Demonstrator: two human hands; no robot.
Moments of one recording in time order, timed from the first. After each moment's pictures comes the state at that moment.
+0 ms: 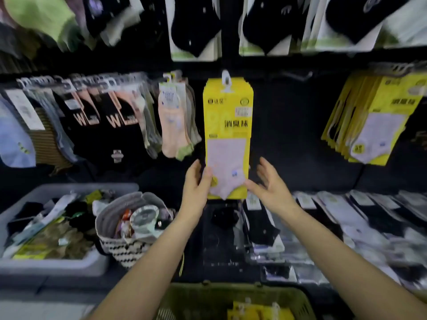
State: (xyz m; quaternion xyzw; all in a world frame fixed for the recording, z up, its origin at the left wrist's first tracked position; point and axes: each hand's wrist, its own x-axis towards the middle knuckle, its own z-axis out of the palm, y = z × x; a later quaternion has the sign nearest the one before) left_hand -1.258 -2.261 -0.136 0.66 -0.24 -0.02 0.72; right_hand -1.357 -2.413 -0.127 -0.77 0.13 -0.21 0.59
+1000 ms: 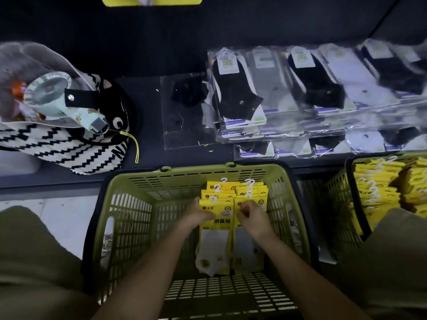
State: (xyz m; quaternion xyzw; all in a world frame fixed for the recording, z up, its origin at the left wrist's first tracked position) left_hand -1.384 -2.237 -0.505 0.78 -0.01 -0.52 0.35; right_hand -1.513 -2.364 -0.487 -0.79 0.44 0.09 0.43
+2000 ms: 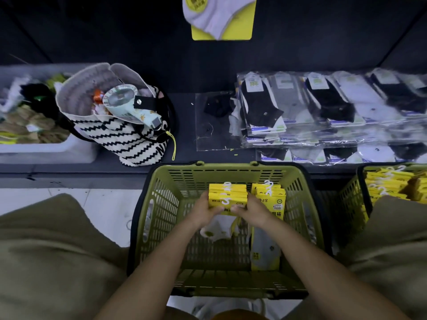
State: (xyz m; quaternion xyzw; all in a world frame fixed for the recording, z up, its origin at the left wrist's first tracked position) left_hand -1.394 -2.178 -0.438 0.78 -0.13 -0.39 0.47; right_hand -1.482 -2.323 -0.426 -0.85 0.24 0.15 0.45
